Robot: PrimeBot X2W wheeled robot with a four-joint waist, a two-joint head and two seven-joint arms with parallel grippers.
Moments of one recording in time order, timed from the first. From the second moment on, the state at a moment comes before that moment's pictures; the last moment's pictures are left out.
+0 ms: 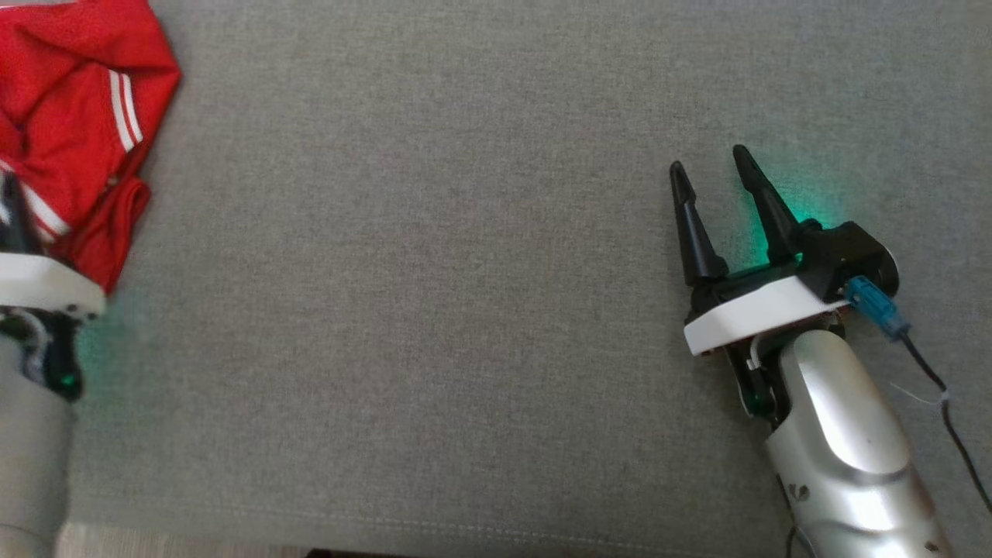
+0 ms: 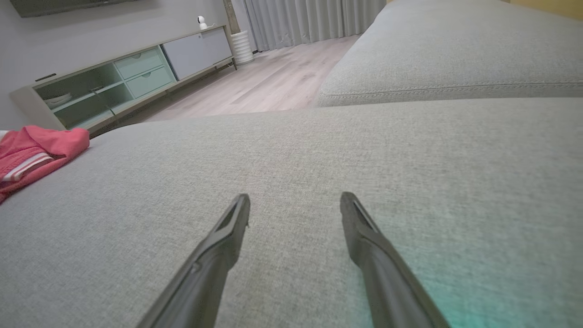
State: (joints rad) left arm -0.75 0.38 -0.13 1.06 -0.61 -0.13 -0.23; right arm -0.42 -0.05 0.19 0.45 0.13 0.13 -0.26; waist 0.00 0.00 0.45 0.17
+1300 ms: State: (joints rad) left arm -0.60 0.12 -0.47 0.51 -0.42 -0.12 -0.26; right arm -0.32 -0.05 0.19 0.49 0.32 0.13 -0.26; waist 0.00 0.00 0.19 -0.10
